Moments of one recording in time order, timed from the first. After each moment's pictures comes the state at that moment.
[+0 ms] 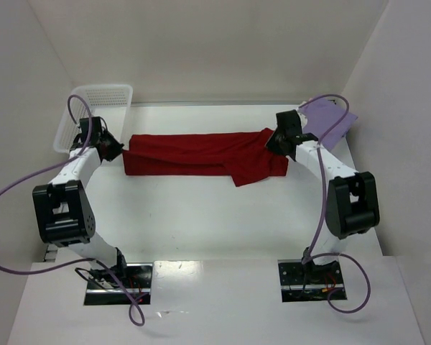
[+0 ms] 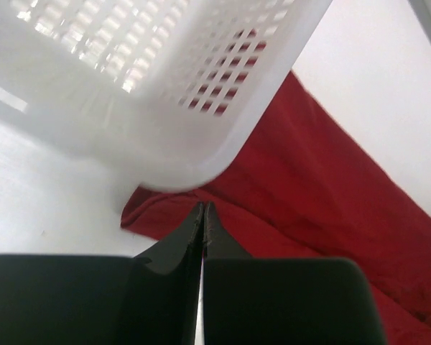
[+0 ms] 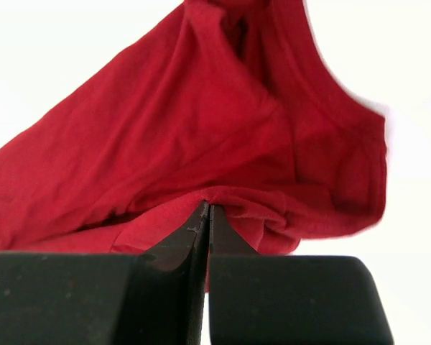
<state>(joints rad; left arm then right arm) 0.21 1.59 1.11 -0.29 0.05 -0.63 0.22 1.63 1.18 -0.34 0.15 0.73</state>
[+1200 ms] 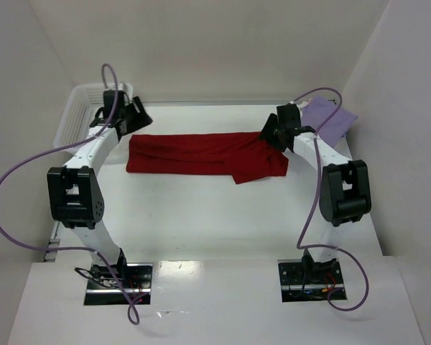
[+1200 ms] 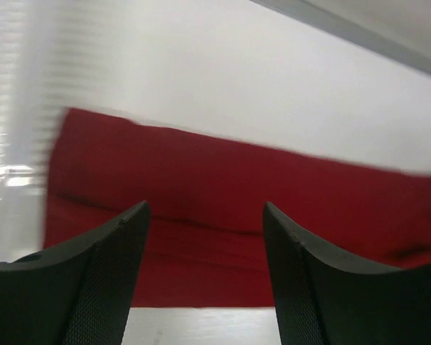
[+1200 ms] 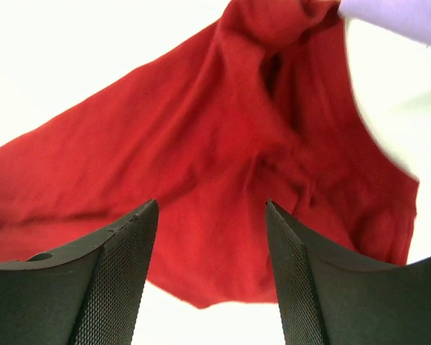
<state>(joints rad) 0.04 1.78 1.44 -0.28 0.08 -0.45 0.18 1.81 1.33 -0.31 0.05 0.64</state>
